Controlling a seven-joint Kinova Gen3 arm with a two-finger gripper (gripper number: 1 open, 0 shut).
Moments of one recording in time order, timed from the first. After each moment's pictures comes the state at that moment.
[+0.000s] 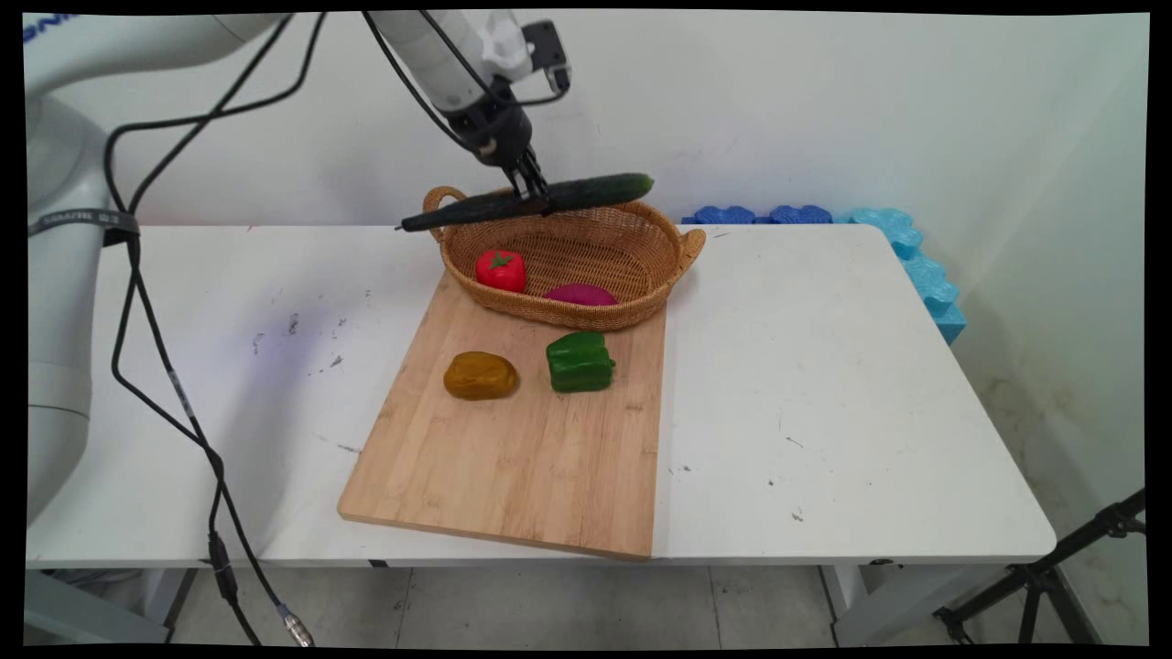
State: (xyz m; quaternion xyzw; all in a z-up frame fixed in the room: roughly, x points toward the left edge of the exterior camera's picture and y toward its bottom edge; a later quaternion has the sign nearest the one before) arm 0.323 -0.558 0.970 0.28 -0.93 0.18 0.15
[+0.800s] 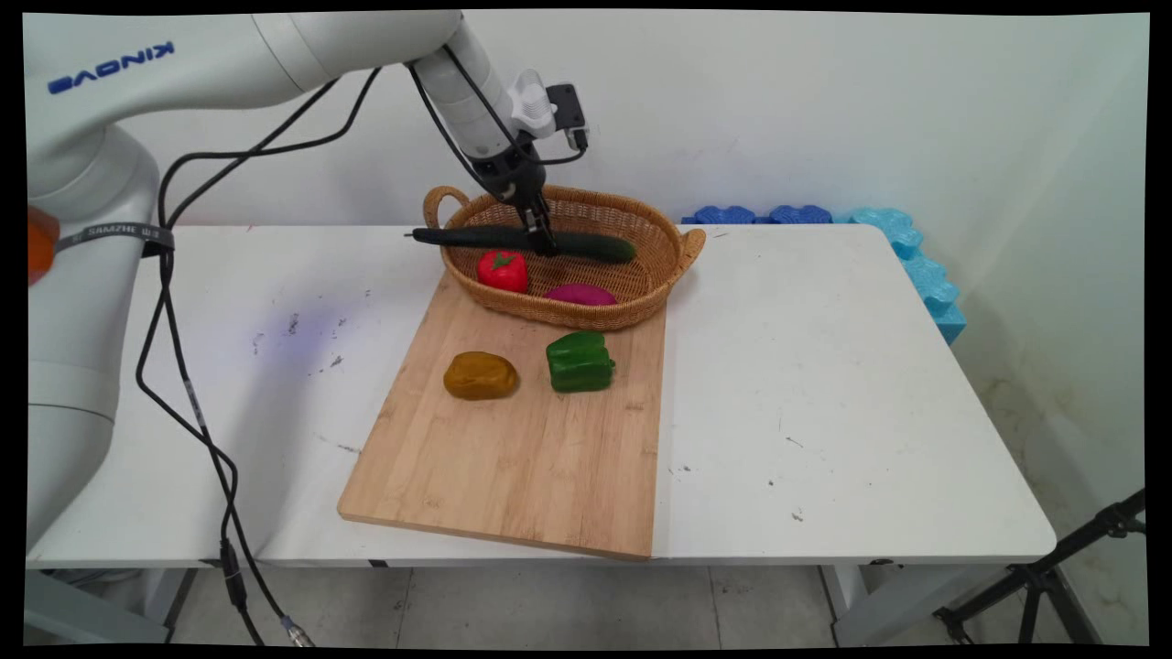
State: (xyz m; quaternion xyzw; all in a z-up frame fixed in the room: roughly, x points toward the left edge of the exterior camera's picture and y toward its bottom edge) arm 0.312 -0.585 0.910 0.28 -0.94 0.17 0.11
